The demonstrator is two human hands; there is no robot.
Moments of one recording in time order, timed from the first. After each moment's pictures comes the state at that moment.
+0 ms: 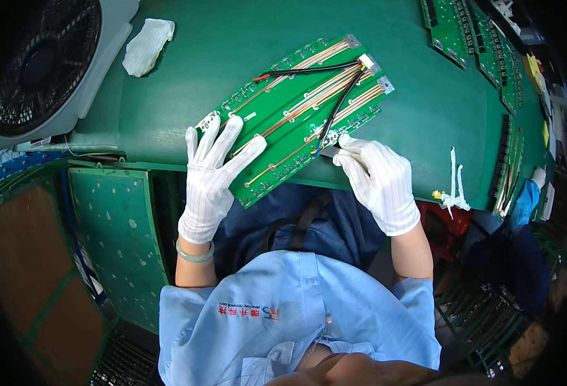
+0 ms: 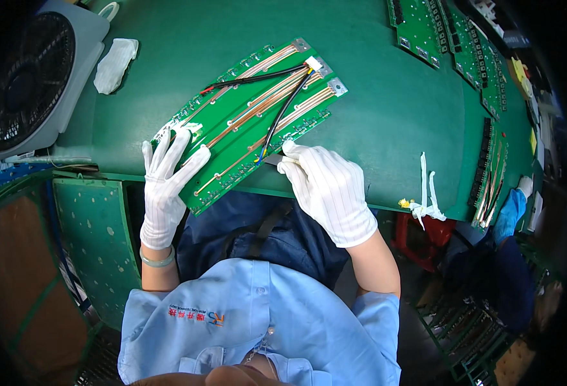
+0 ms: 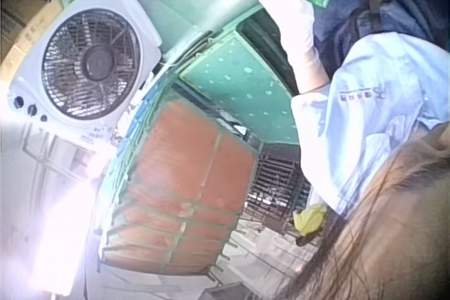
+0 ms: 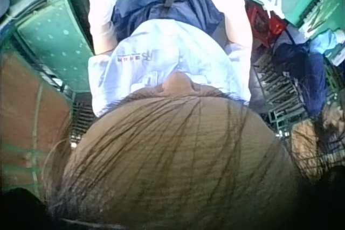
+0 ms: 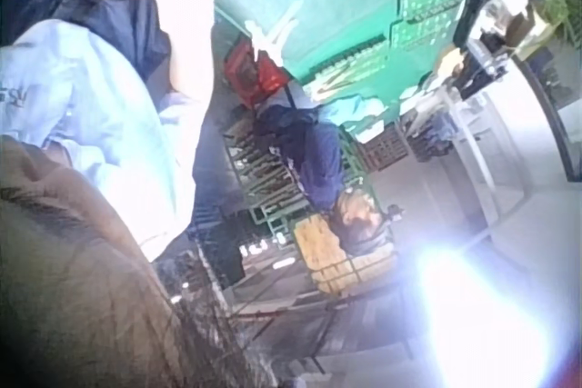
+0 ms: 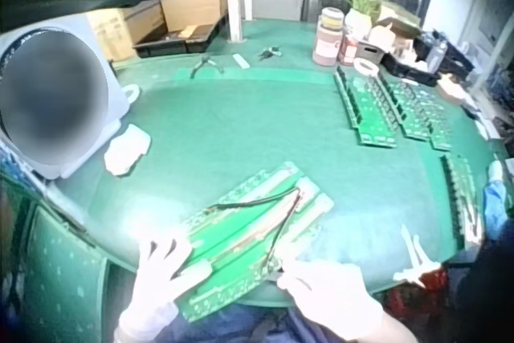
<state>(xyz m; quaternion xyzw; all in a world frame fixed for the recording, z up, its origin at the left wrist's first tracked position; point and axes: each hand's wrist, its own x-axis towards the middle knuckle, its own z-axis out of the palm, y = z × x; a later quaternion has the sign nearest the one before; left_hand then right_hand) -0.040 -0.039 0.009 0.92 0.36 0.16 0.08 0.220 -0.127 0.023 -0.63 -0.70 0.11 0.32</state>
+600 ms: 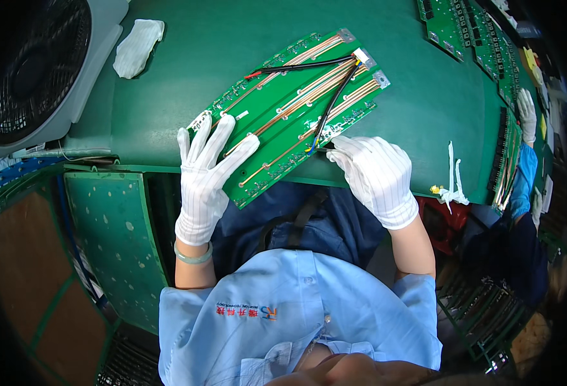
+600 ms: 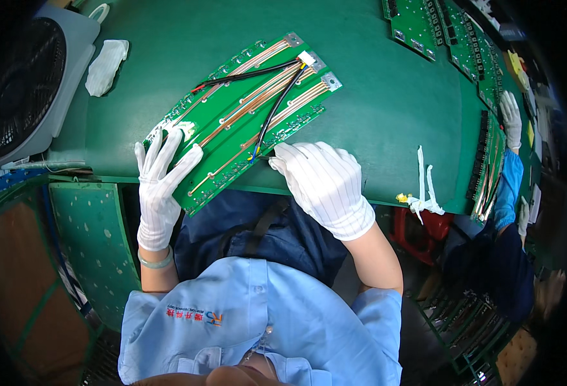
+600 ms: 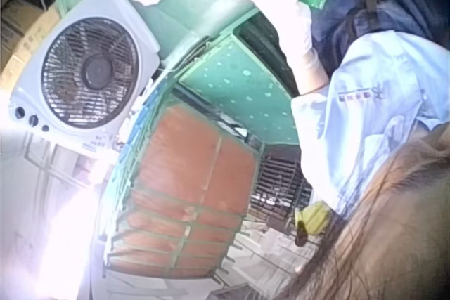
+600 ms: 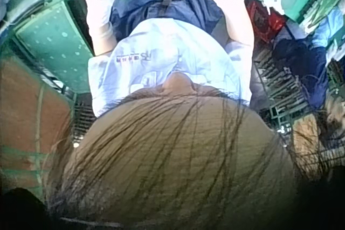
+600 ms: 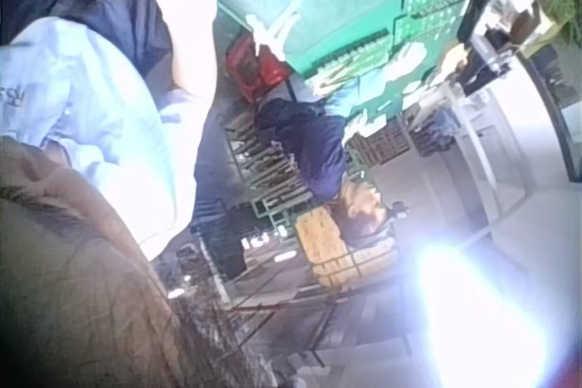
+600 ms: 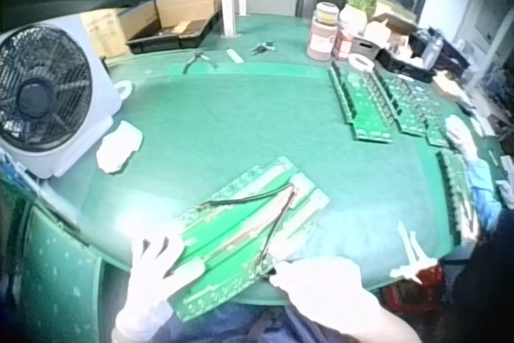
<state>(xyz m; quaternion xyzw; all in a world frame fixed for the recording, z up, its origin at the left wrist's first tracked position) -0.037 -0.040 0.011 0.91 0.37 0.16 0.09 0.225 -0.126 0.016 -0.59 -0.75 -0.04 0.28</state>
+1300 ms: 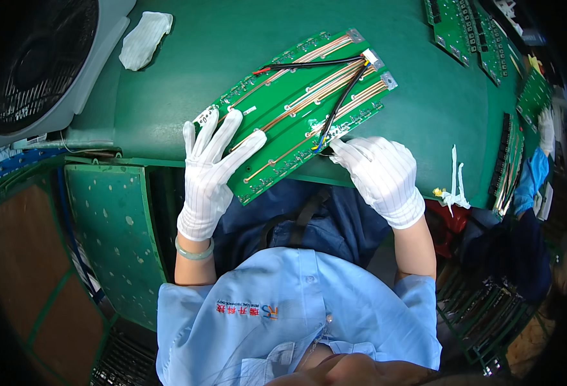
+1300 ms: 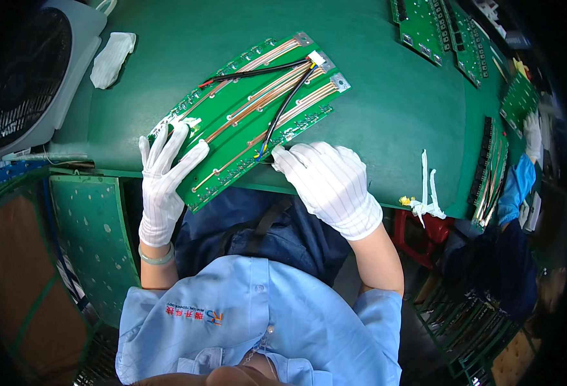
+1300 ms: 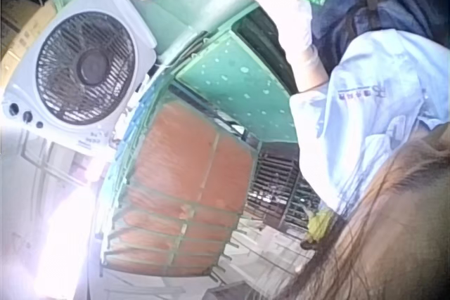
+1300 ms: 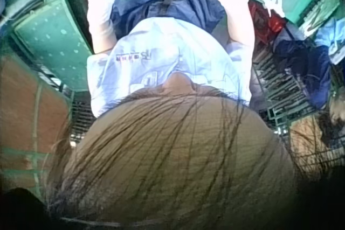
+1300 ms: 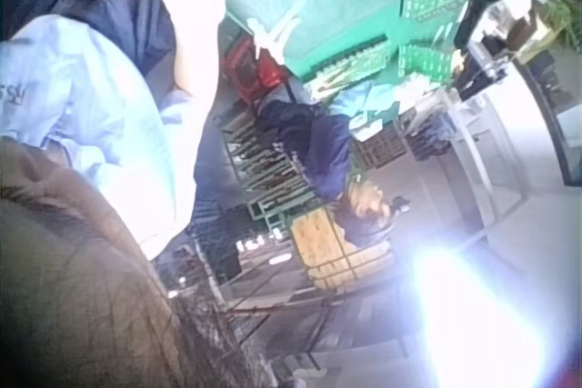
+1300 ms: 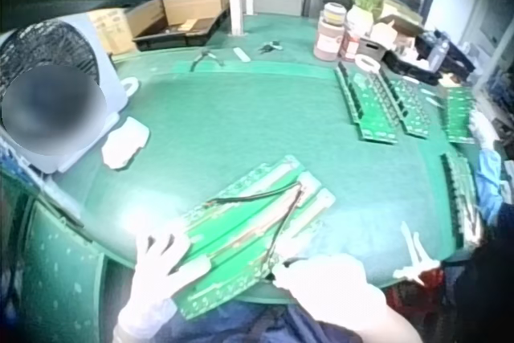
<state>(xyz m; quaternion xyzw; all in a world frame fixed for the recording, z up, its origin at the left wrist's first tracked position) -0.038 -0.041 0.010 0.91 0.38 0.16 0.10 0.229 -0.122 0.020 -0.53 -0.81 -0.04 0.26</state>
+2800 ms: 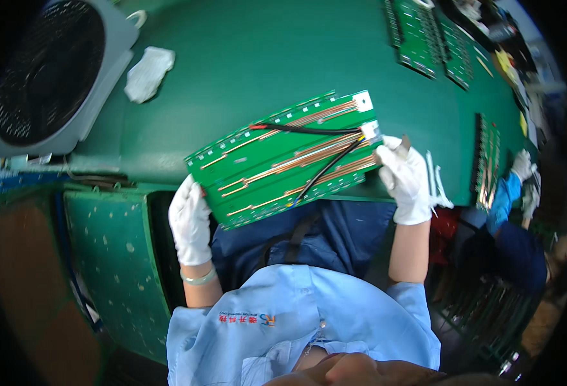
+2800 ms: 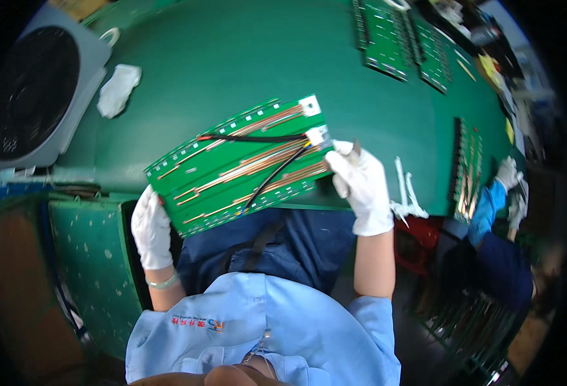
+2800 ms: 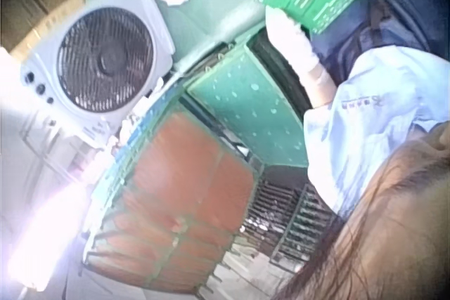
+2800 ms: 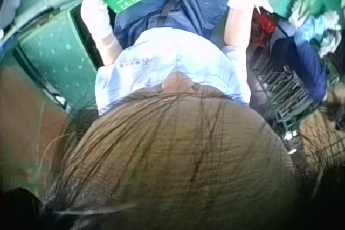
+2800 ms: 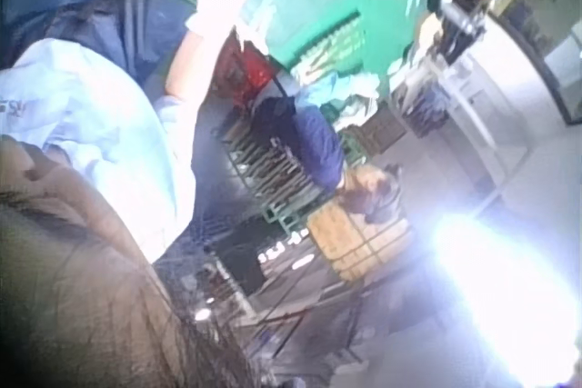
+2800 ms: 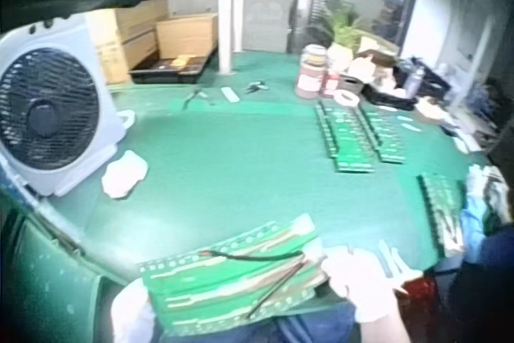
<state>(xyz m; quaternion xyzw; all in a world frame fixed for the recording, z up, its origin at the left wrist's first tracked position) -0.075 -0.066 -0.014 0.36 0.49 0.45 0.65 0.268 -0.146 0.034 -0.64 -0.24 0.47 0.56</state>
